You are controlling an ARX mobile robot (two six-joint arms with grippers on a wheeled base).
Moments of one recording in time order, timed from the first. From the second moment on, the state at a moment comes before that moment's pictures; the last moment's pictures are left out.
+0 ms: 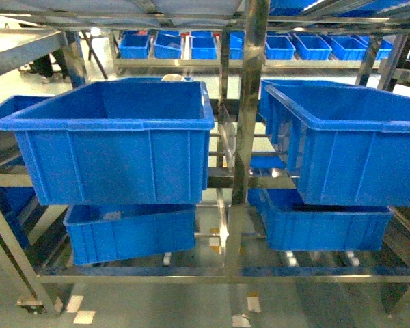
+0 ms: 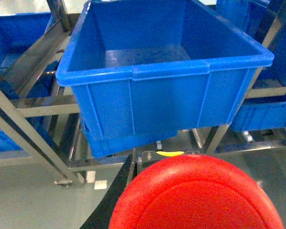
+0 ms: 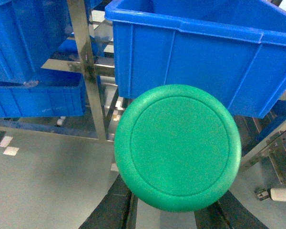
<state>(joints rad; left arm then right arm) -0.07 1.14 0.50 0.26 -0.04 0.01 -0.11 1.23 0.28 0.56 -0.18 -0.16</state>
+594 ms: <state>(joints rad) -0.07 1.14 0.50 0.26 -0.04 0.01 -0.11 1.24 0.28 0.56 -0.18 -0.16</state>
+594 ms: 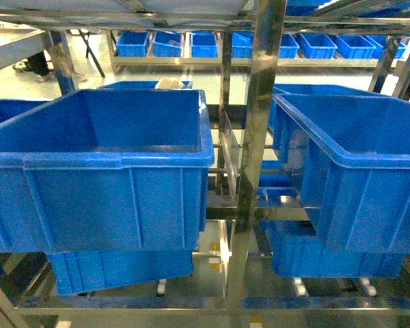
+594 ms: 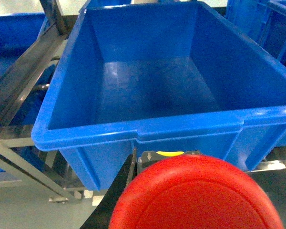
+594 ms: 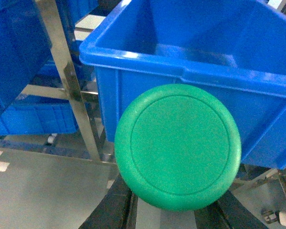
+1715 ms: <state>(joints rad) -0.07 1.14 0.50 0.26 -0.04 0.01 -0.11 1.23 0.28 0.56 -0.18 -0.16</state>
